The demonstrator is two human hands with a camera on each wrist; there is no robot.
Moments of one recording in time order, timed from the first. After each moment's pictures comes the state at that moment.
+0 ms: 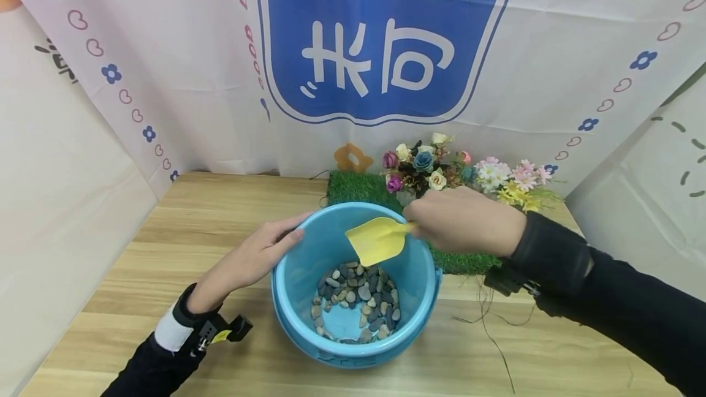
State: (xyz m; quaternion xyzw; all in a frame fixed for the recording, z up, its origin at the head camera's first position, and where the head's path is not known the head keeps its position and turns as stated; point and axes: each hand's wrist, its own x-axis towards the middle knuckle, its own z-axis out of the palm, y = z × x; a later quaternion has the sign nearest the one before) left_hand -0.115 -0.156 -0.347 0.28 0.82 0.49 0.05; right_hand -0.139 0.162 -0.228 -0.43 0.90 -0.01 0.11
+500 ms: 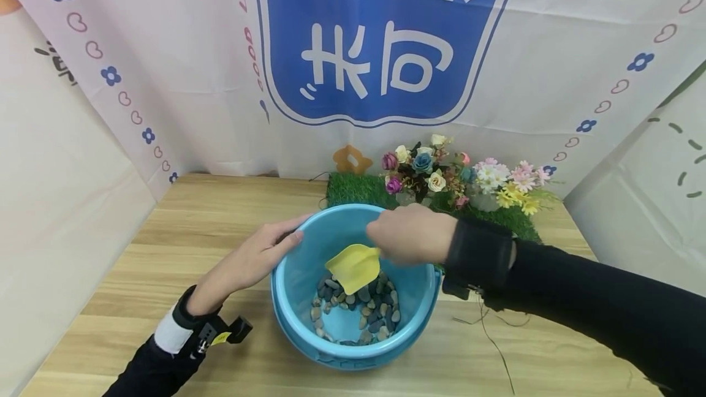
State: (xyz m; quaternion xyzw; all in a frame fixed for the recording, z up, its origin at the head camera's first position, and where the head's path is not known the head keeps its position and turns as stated) left_hand -0.115 -0.156 -0.347 0.29 0.82 0.50 0.05; right_hand -0.136 0.113 -0.245 -0.45 0.88 0.05 0.17
